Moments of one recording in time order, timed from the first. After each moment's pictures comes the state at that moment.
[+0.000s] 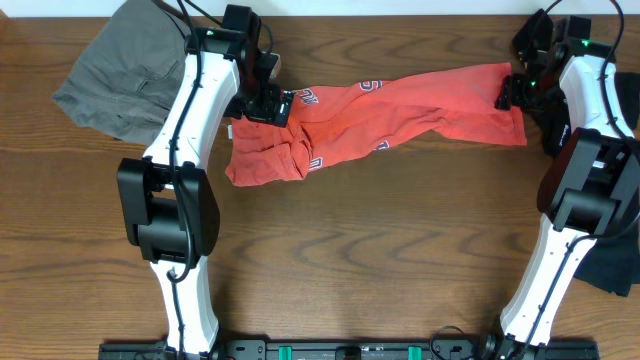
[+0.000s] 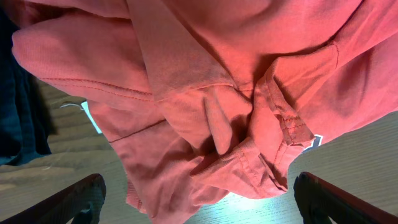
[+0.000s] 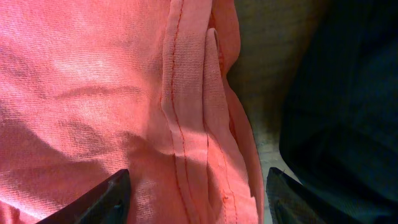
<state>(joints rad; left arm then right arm) -0.17 2.14 1.94 -1.22 0.12 0.07 -0.25 2.41 2.07 -1.02 -0.14 -0.07</state>
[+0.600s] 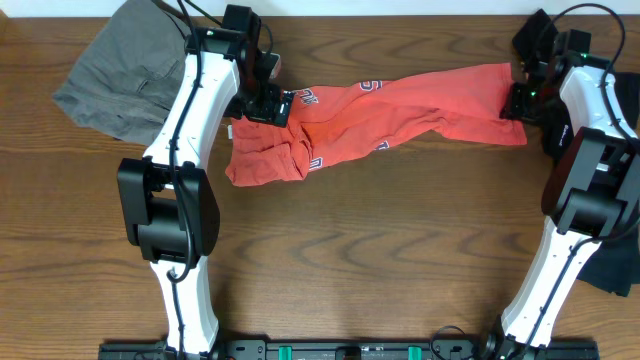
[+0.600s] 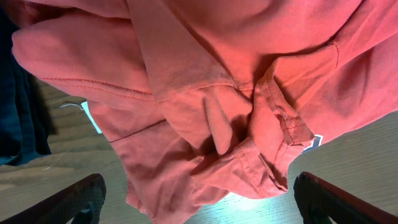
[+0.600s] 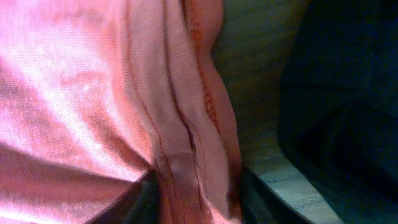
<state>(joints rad) -0.17 2.14 1.94 -1.22 0.12 0.07 -0.27 2.39 1.94 -0.92 -0.18 -0.03</state>
